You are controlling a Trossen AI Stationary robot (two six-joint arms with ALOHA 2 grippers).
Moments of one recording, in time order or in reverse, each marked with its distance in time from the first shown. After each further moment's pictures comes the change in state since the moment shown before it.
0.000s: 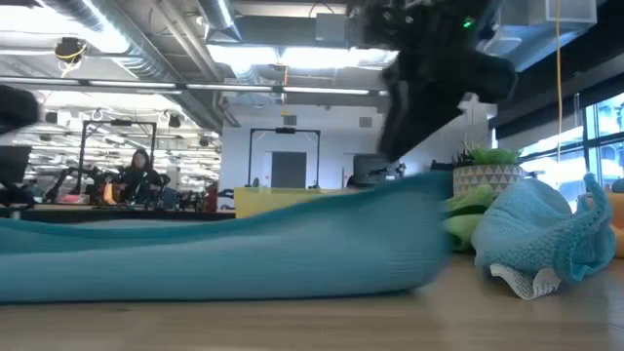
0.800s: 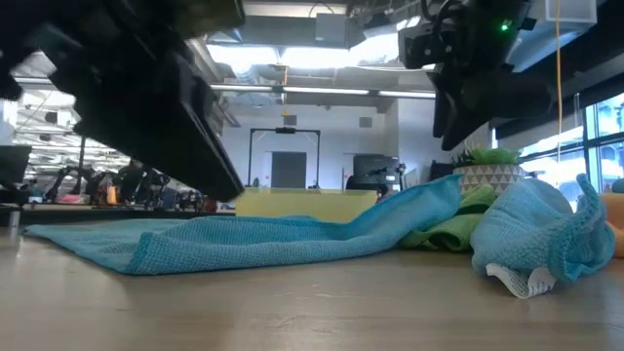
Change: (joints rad) left arm 0.269 0.066 0.002 0.479 -0.379 0.074; right arm 0.068 0.002 0.094 -0.634 0.396 0.260
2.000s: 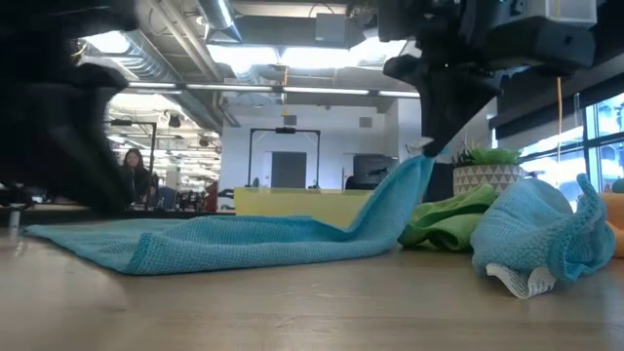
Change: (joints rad) left arm -0.163 -0.021 -0.001 -0.358 -0.215 -0.280; right arm 0.003 0.027 0.036 0.261 -0.422 -0.348
